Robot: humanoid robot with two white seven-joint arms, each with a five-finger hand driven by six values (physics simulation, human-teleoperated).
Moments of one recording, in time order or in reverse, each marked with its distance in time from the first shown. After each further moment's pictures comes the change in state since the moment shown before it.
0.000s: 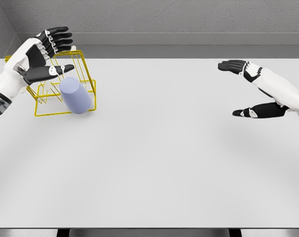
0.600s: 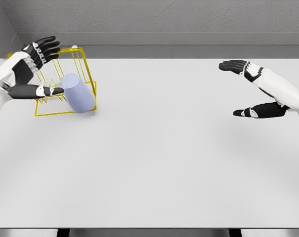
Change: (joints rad) left arm 0.156 0.160 0.025 -0.100 0.000 -0.130 0.001; right arm 0.000 0.000 -0.001 0.012 -0.001 0.000 0.000
